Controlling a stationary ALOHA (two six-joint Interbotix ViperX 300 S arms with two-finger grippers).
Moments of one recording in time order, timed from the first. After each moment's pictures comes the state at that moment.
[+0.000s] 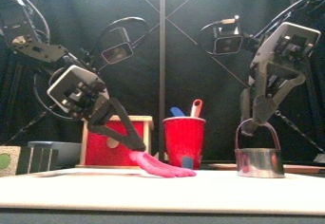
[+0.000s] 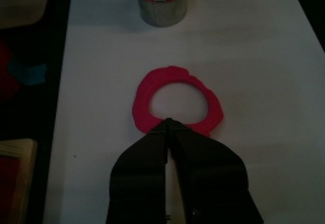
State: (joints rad) left arm -0.17 0.14 0.87 -0.37 -0.41 0.33; right arm 0.14 -0.18 0.83 -0.07 0.30 0.38
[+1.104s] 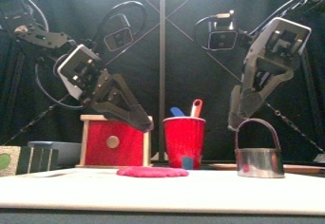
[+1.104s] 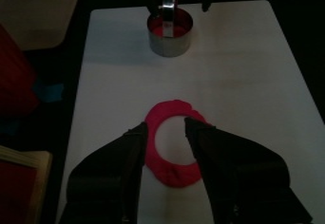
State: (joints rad) left arm -0.17 0.08 0.86 -0.43 -0.42 0.33; right arm 0.13 -0.15 0.82 -0.07 0.21 0.37
